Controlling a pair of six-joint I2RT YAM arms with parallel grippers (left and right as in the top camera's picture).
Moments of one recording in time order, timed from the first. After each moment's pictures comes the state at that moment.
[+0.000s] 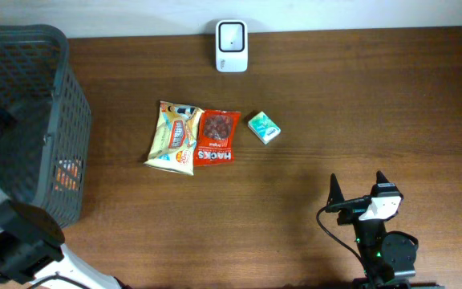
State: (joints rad) left arm 0.60 1.98 2.06 -1.43 -0.13 -0.24; right arm 0.04 0.01 0.01 -0.08 0.00 0.04
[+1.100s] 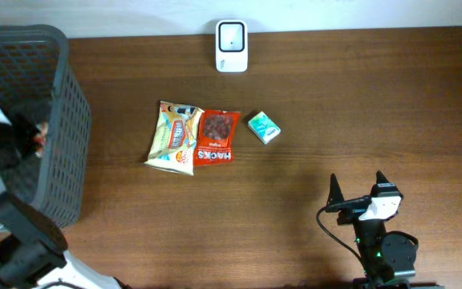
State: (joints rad) left arm 0.60 1.91 1.78 -1.21 0.19 -0.23; right arm 0.04 0.01 0.01 -0.08 0.00 0.05
